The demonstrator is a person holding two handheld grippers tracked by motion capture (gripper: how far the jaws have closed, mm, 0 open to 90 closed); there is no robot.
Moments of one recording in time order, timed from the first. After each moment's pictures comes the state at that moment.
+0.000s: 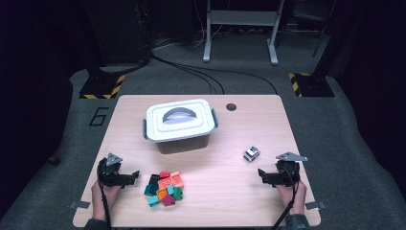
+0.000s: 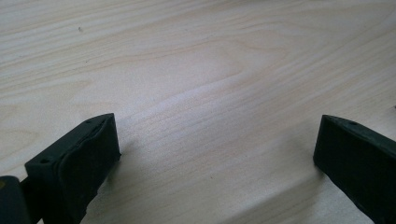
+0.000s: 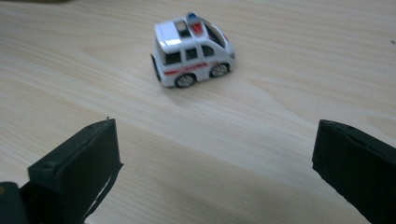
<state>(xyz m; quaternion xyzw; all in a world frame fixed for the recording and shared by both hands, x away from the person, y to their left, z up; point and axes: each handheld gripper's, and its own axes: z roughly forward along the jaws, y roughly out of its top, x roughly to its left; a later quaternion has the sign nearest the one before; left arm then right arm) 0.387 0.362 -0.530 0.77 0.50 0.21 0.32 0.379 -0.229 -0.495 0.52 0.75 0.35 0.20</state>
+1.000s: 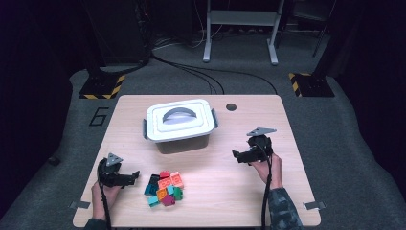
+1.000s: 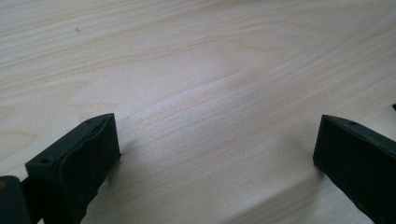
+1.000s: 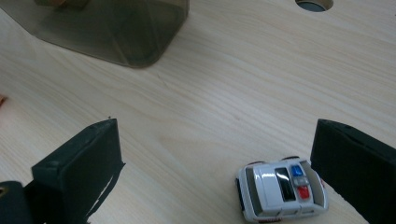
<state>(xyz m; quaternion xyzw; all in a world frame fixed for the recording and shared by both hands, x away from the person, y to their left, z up) 0.387 0.362 -0.531 0.77 0.50 0.21 0.33 0.443 -0.150 -0.451 0.44 0.80 0.36 0.17</state>
